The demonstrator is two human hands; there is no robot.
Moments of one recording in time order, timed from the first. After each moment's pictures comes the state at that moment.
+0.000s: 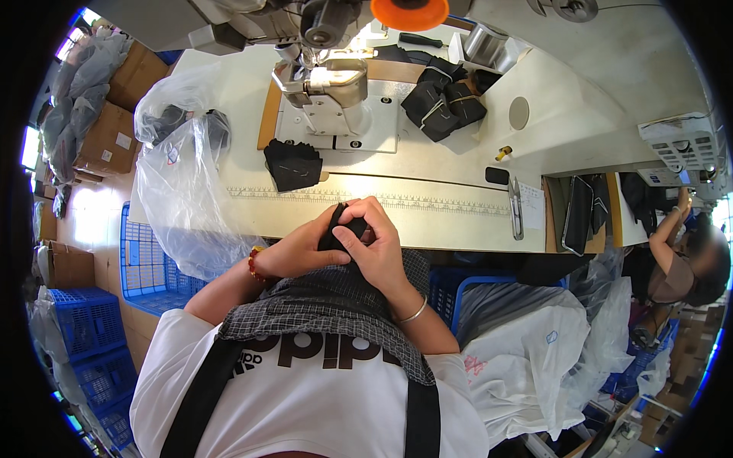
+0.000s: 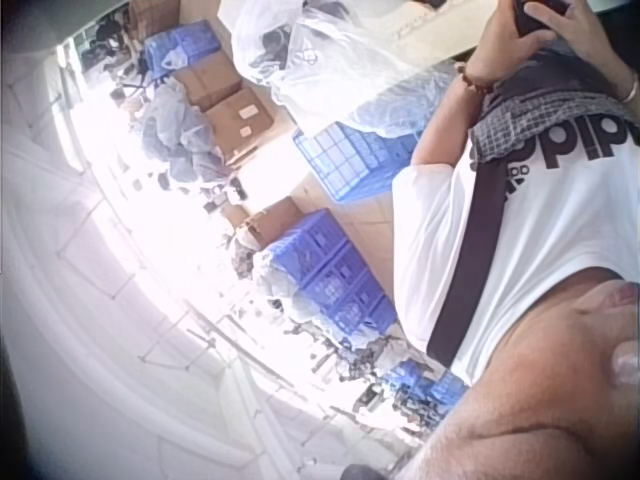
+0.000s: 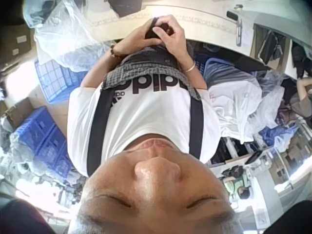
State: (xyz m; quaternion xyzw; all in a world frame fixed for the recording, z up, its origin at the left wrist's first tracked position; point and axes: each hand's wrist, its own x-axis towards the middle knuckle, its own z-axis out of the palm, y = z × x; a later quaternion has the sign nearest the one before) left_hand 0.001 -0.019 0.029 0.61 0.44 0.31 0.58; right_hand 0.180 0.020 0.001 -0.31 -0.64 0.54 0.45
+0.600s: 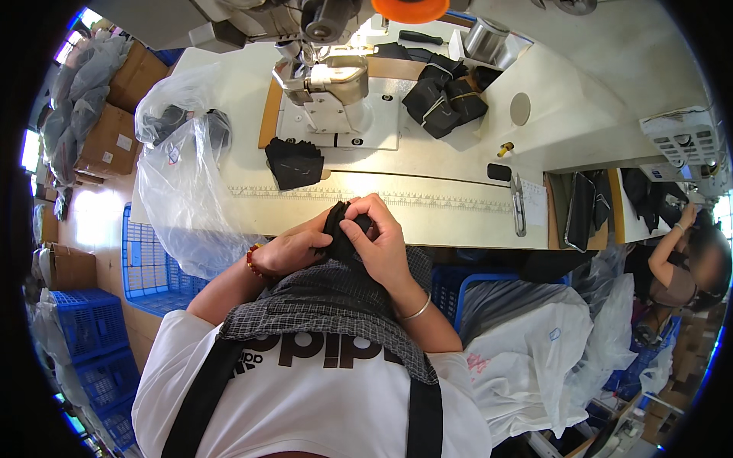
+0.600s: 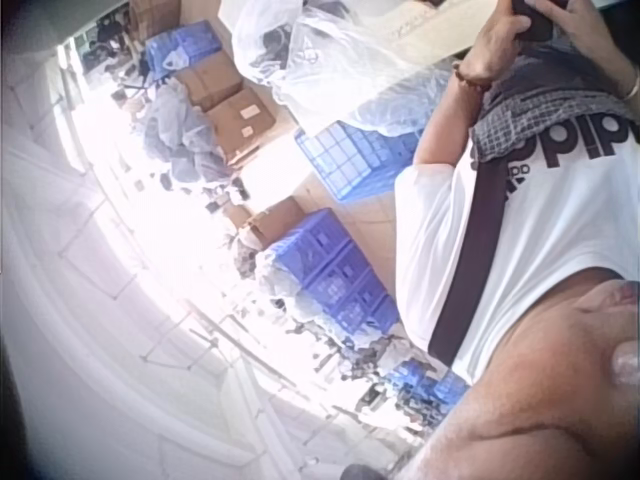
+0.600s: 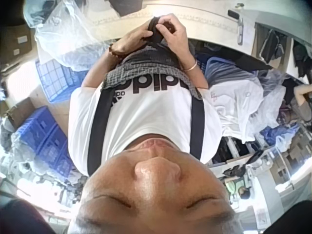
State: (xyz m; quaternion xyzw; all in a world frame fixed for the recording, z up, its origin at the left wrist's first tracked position) left_hand -0.004 -0.025 0.024 0.39 0.35 0.37 0.77; right_hand 0.180 0.020 -0.003 -0.31 -0.61 0.59 0.44
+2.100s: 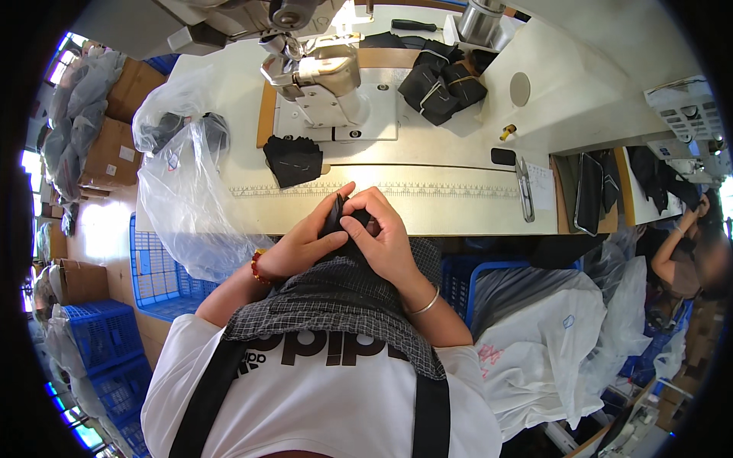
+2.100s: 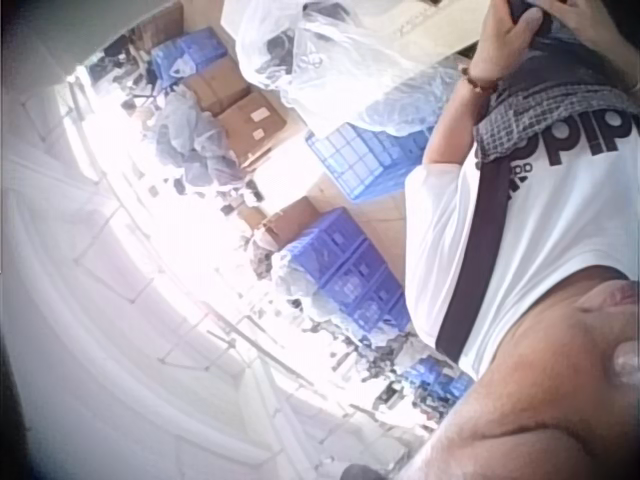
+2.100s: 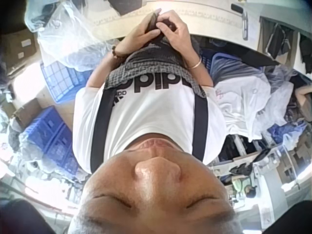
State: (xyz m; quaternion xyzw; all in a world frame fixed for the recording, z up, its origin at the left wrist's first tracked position) left_hand 0.000 -0.024 0.024 0.58 0.40 0.37 0.60; right_hand 0.181 0.018 0.003 -0.31 -0.63 0.57 0.44
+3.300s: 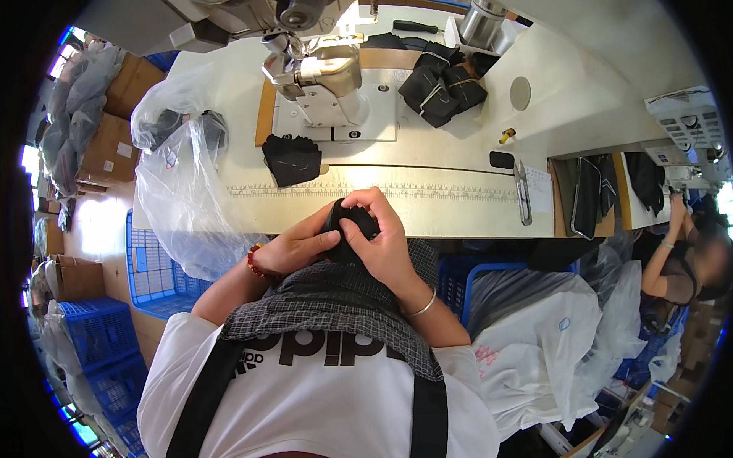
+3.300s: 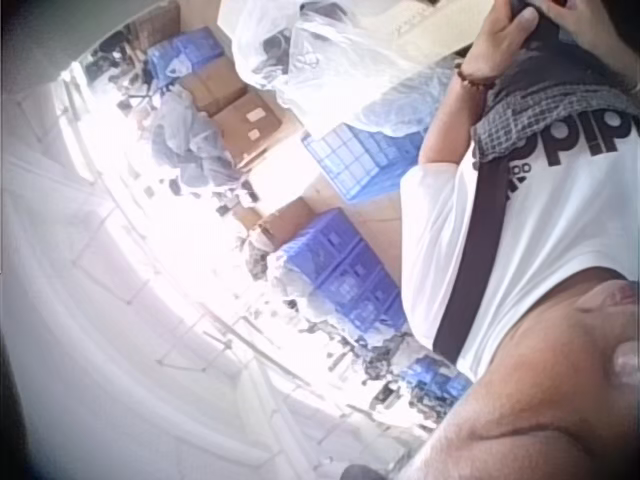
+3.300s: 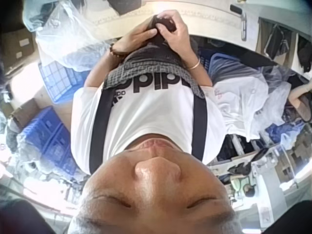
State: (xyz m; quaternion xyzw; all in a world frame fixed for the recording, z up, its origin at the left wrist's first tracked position) left_hand -0.006 -0.027 0.016 0.48 0.37 0.34 0.72; right_hand 0.177 0.013 0.016 -0.32 -0.60 0.58 0.45
